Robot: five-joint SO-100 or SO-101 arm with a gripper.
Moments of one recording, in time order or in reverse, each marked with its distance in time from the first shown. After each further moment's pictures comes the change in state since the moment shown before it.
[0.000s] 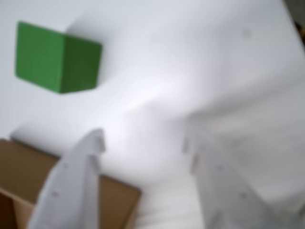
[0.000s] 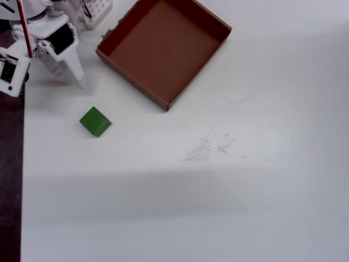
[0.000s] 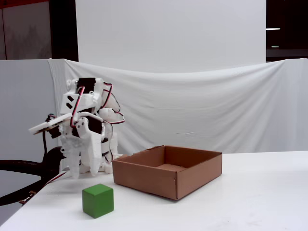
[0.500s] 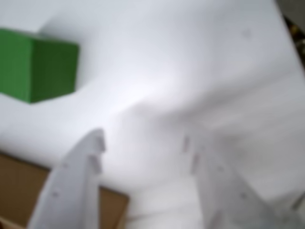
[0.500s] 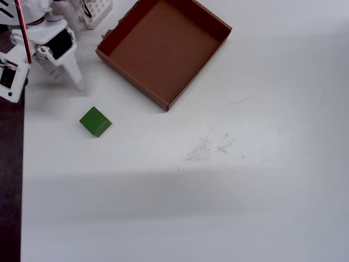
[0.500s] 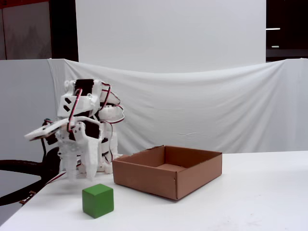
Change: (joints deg) arm 0.0 -8.7 -0.6 -9.2 0.0
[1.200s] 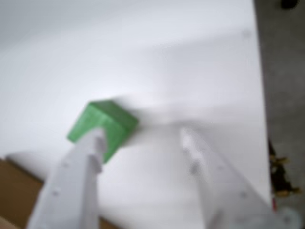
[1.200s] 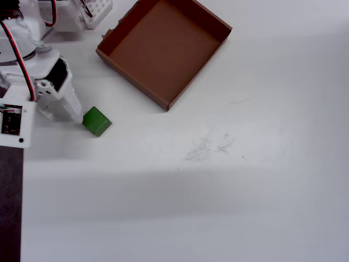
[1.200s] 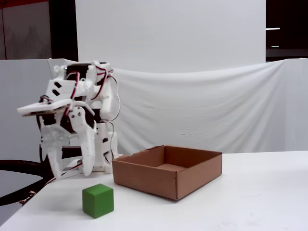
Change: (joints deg) arm -4.3 -36.7 -21.7 -25.8 -17.5
